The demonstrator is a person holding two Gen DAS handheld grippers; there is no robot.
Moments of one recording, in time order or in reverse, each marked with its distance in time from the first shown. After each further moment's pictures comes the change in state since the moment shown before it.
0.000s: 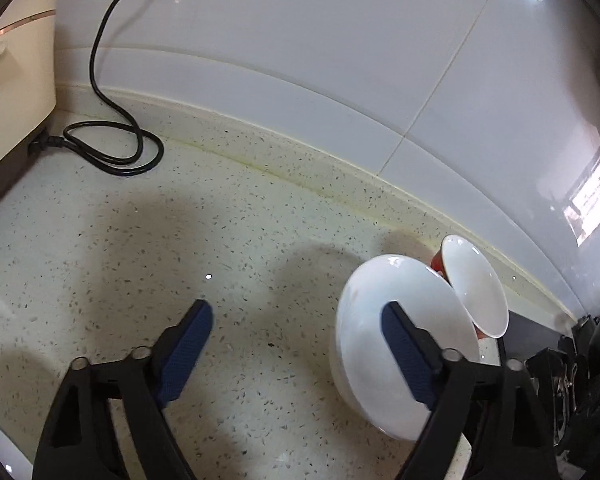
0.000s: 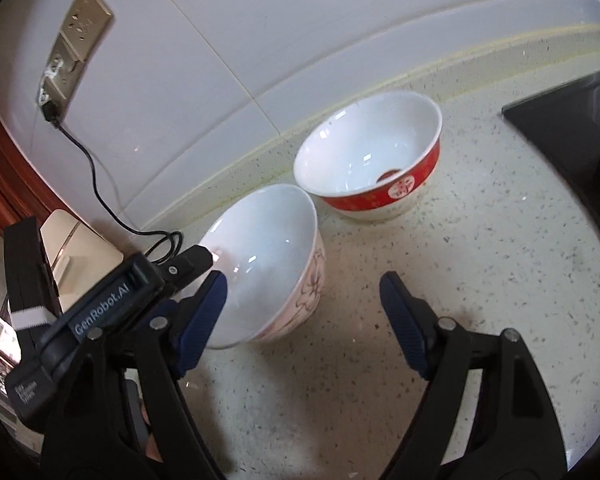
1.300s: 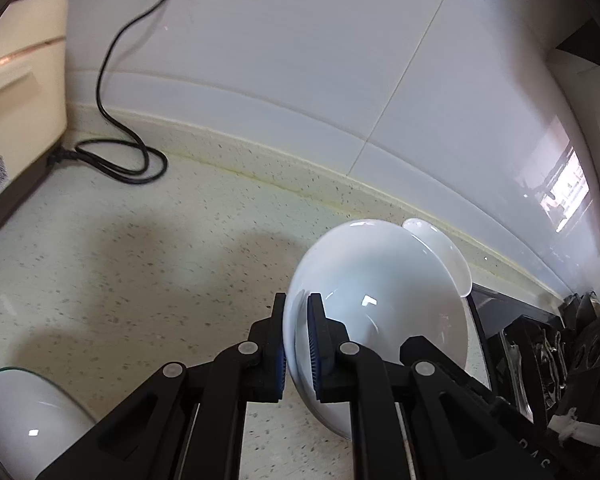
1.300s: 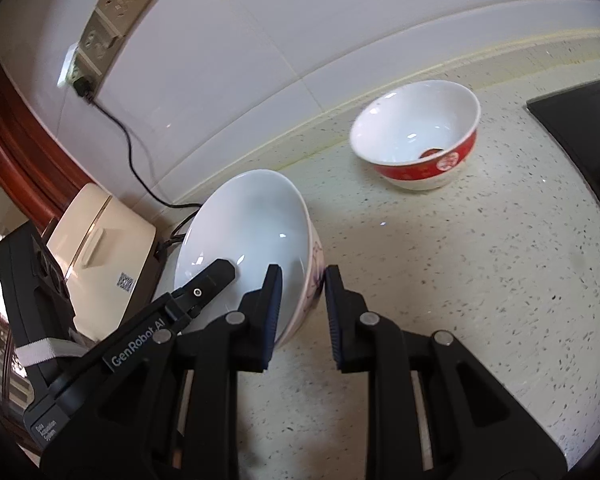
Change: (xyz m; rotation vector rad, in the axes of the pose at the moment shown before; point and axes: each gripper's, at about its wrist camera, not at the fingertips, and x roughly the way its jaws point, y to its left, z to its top) left arm -0.052 0.005 -0.023 0.062 -0.057 -0.066; right arm -0.028 0.027 -0.015 -0.053 0.062 0.077
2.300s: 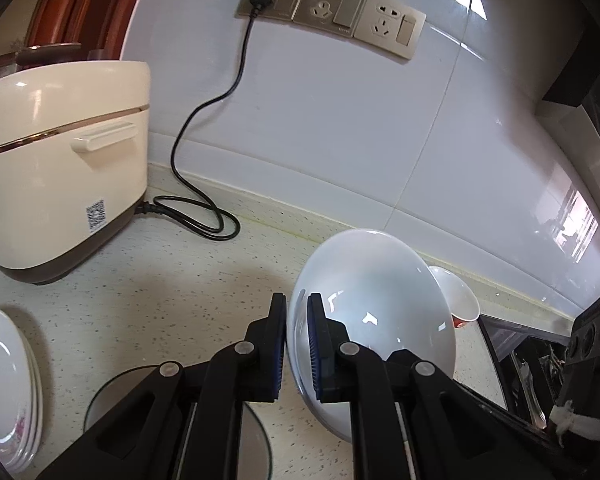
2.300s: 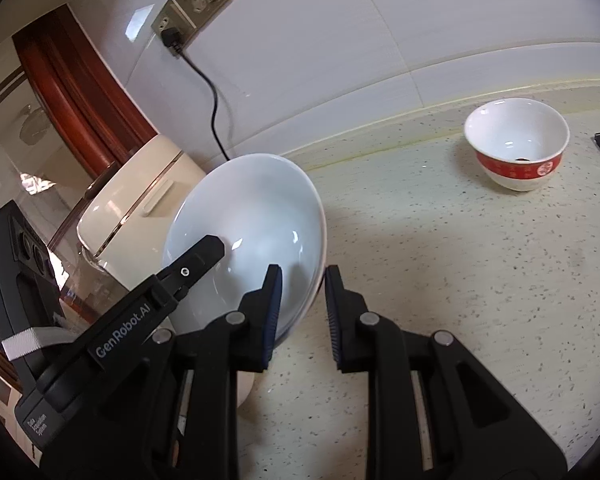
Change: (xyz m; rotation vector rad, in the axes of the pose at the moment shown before) left arm -0.079 0.036 -0.009 0.002 -0.220 0.095; right arm -0.004 0.061 -0.026 -0.175 0.024 0.164
